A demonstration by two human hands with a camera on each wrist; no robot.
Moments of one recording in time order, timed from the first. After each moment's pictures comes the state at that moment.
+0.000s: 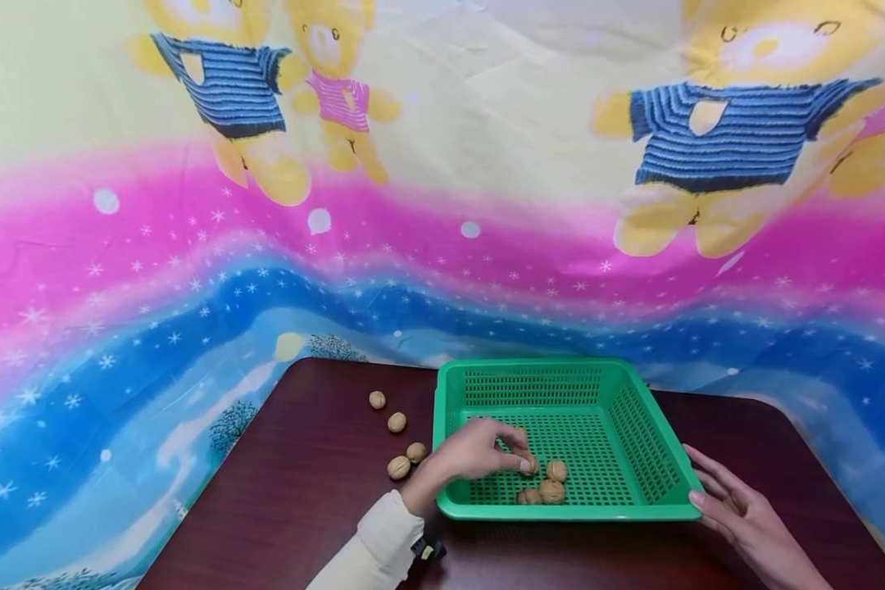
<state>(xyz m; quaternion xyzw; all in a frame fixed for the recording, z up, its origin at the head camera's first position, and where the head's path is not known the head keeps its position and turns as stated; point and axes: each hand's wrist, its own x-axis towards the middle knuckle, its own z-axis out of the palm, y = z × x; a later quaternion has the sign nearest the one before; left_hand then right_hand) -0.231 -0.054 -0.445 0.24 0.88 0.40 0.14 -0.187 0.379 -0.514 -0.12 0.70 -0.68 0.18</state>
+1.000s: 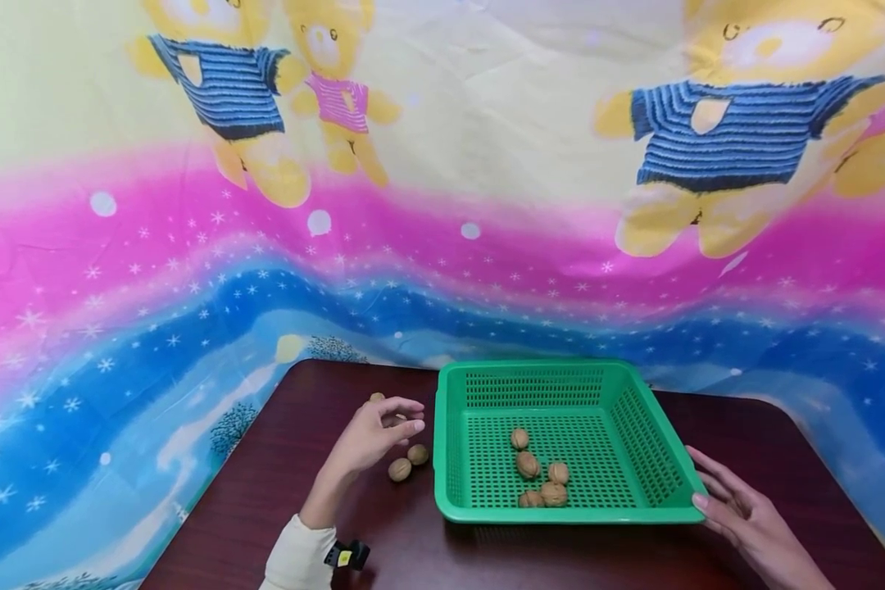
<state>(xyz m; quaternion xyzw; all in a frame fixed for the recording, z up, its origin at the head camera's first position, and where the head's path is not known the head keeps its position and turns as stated) -0.211 -0.186 -0.439 0.09 0.82 0.57 0.03 -0.188 0.381 -0.514 -0.12 0.71 -0.67 0.18</state>
